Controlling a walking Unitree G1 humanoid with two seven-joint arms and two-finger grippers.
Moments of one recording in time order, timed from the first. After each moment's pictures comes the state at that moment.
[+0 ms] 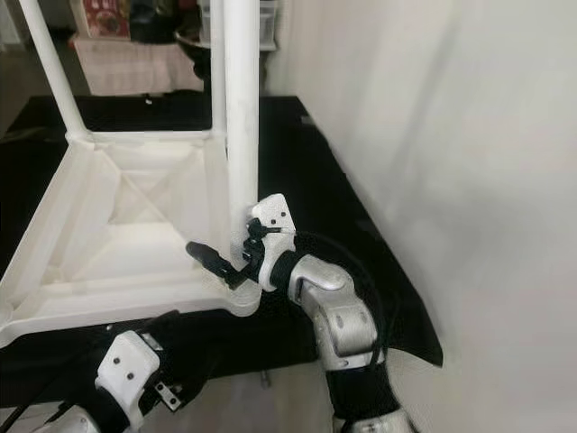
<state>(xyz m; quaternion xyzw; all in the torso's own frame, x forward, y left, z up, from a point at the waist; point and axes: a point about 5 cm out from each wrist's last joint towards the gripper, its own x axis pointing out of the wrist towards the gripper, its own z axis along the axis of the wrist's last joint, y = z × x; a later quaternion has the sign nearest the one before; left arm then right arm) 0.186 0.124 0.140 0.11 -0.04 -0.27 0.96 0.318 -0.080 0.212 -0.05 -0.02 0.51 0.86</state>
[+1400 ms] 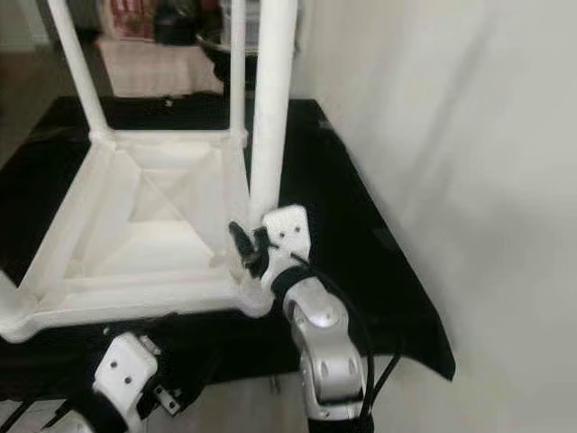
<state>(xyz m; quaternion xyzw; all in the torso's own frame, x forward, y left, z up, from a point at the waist) 0.185 0.125 0.143 0.11 -0.04 -0.27 0.96 0.294 -0.074 0.192 -0.01 -0.04 0.24 0.97</state>
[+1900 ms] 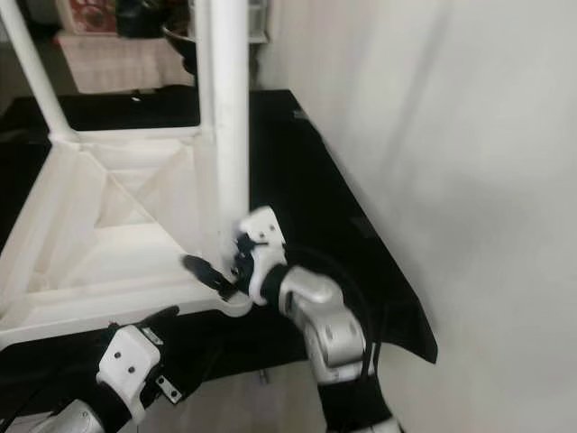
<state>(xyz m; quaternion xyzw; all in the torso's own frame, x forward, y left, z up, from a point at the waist) 0.189 0.125 0.141 0.11 -0.04 -0.26 0.96 0.304 -0.061 0.204 -0.02 -0.02 0.52 0.85</state>
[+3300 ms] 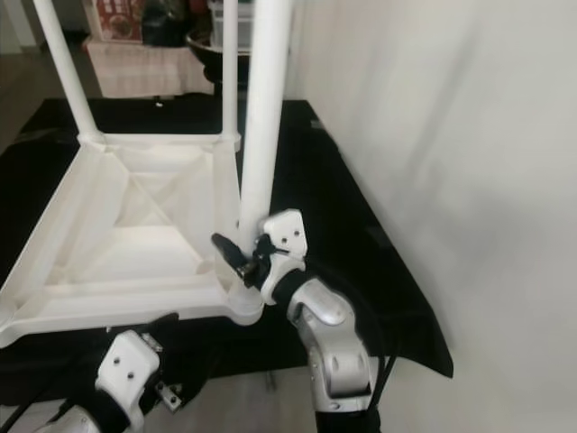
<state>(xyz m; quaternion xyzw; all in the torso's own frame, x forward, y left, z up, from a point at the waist) 0.188 0.125 0.140 0.11 -0.04 -0.26 0.96 0.290 -0.078 0.185 0.00 -0.02 0.26 0.96</state>
